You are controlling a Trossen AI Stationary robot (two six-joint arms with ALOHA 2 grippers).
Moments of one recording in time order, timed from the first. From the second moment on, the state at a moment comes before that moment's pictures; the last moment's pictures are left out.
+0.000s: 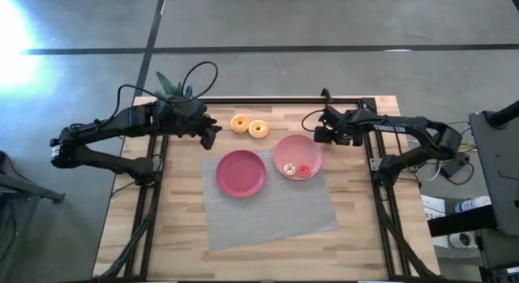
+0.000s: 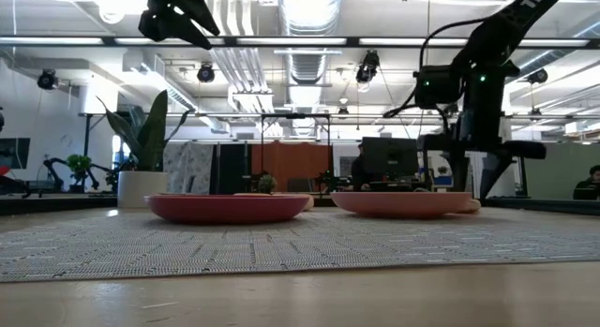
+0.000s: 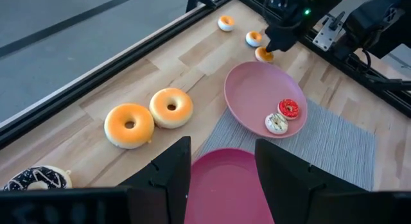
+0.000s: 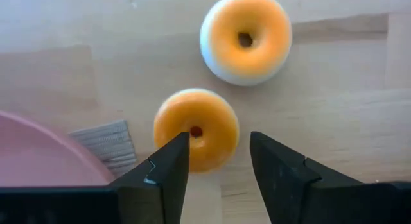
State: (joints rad) left arm 0.23 1.01 1.16 -0.76 -0.18 -0.45; right arm -0.61 1.39 0.71 -0.69 0.12 1.08
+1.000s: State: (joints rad) left arm 0.23 1.01 1.16 -0.76 -0.18 -0.46; right arm -0.64 1.50 0.71 -0.60 0.21 0.99
